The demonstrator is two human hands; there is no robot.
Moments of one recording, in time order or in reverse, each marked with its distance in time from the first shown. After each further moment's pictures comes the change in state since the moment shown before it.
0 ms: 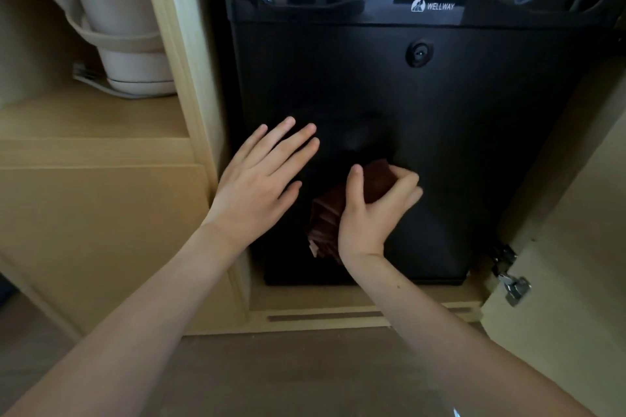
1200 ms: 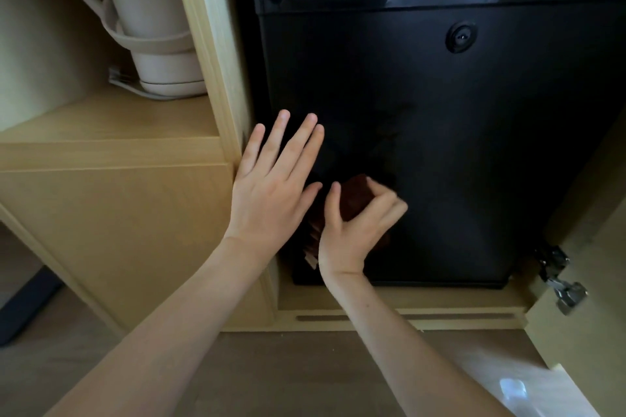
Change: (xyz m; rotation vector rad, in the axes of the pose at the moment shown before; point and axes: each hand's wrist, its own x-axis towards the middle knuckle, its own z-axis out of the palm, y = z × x) left_hand -0.013 0.003 -0.007 0.271 -0.003 -0.144; right_hand -0.054 0.015 0.042 -0.061 0.009 -0.094
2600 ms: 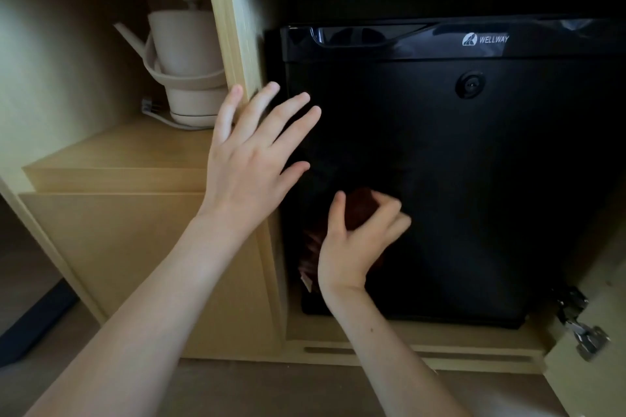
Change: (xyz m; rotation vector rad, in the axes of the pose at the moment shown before) left_hand 0.048 -0.051 -0.040 0.147 0.123 0.051; right_hand 0.010 -0.040 0.013 0.057 -0.050 0.095
